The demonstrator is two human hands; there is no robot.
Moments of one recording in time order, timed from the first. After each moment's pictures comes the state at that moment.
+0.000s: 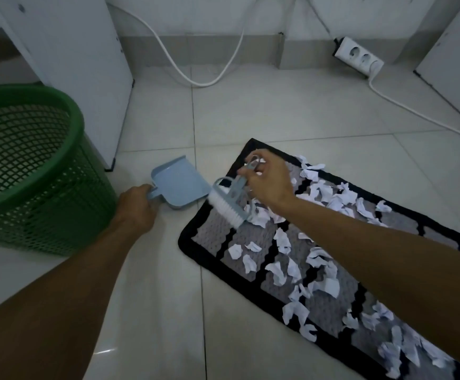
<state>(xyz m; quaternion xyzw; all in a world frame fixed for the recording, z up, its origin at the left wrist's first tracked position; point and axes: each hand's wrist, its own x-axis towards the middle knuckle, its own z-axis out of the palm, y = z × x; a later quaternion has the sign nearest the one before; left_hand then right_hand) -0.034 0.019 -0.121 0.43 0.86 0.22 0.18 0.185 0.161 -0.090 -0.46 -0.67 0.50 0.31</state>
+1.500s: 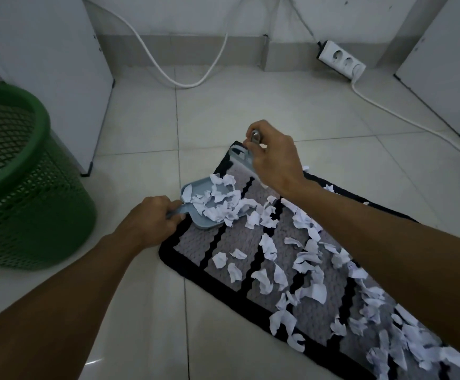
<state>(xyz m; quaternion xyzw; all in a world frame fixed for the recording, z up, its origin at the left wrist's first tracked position) -0.001 0.046 -0.142 0.60 0.76 0.16 0.18 0.207 0.205 -0.066 -0.40 -0.81 0.26 0.33</state>
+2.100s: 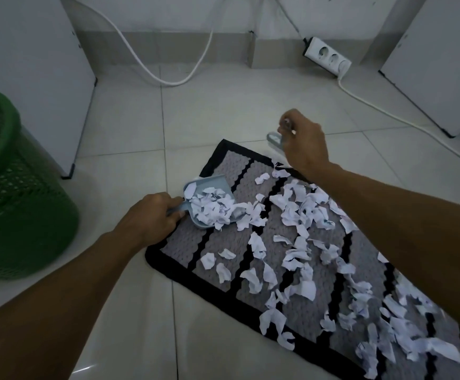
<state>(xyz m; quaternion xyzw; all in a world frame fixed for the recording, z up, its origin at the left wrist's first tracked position) 0.017 0.064 -0.141 0.63 0.74 0.17 0.17 0.263 0.261 -0.067 -0.50 -0.79 0.19 0.30</state>
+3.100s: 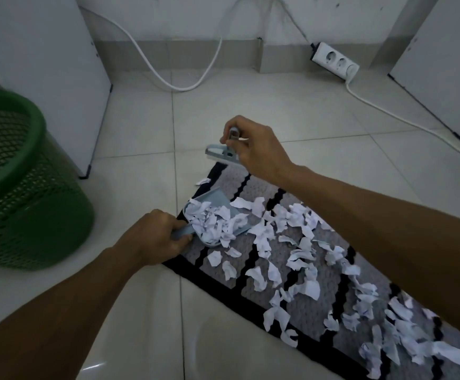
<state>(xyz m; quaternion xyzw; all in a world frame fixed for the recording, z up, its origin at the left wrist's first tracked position) 0.021 0.024 -0.136 0.67 0.71 0.13 0.16 0.198 0.210 -0.050 -0.29 -0.85 0.33 0.29</state>
